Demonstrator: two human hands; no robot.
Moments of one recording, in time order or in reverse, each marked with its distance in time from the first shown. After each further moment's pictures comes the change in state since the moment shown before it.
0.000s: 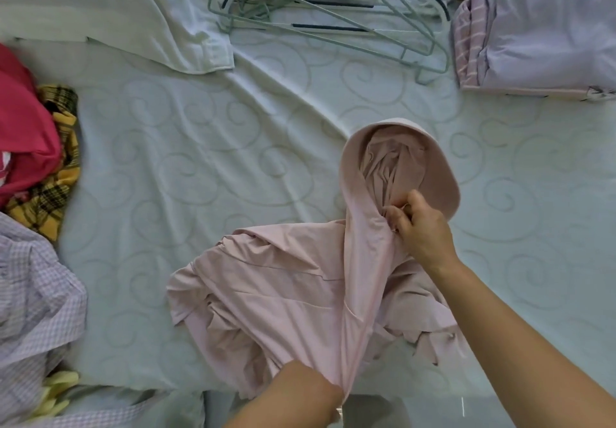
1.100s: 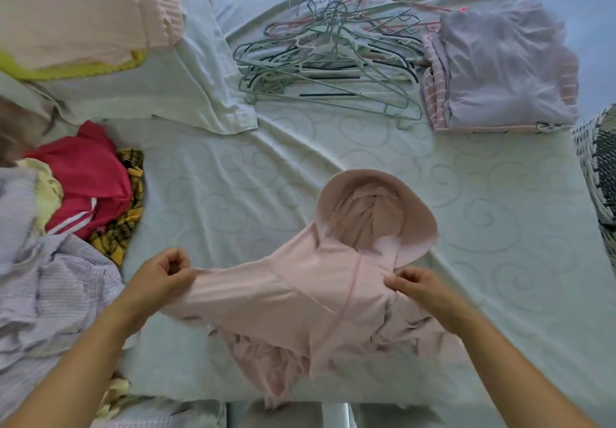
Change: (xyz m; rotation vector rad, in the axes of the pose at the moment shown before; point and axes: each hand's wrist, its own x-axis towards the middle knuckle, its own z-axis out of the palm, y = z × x) left_hand -0.134 -0.185 -0.043 -0.973 1.154 0.018; right_hand -0.079 0.016 -0.022 0.553 -0.457 0.281
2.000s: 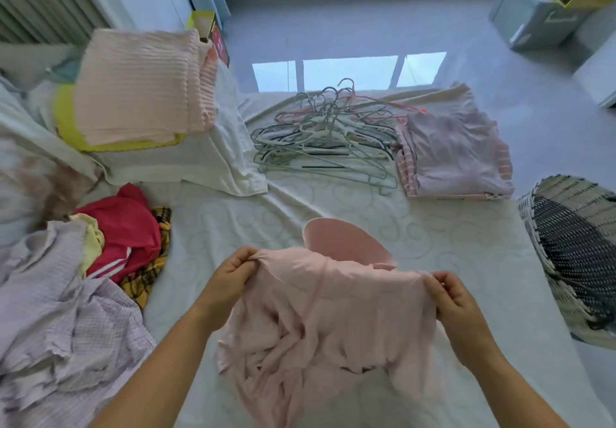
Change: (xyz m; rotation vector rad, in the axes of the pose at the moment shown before) left_hand -0.037 0.114 0.028 -0.399 -0.127 0.143; right_hand -0.113 -0.080 -0.015 0.152 0.471 -0.374
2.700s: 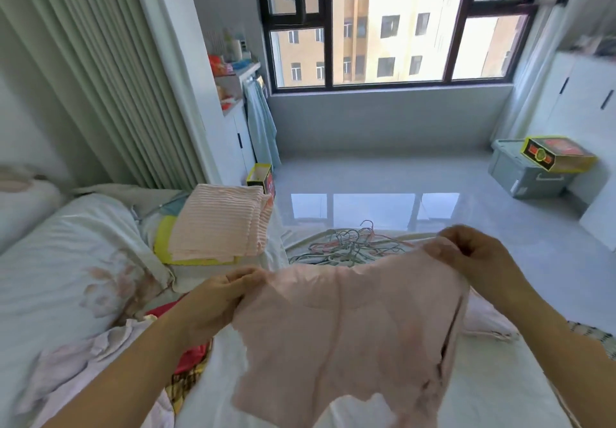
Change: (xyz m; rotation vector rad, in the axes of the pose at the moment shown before) left_hand -0.114 0.215 -0.070 -0.195 -0.183 0.149; right_hand -0.034 -0.305 -0.055 -0.216 -0.035 -0.639
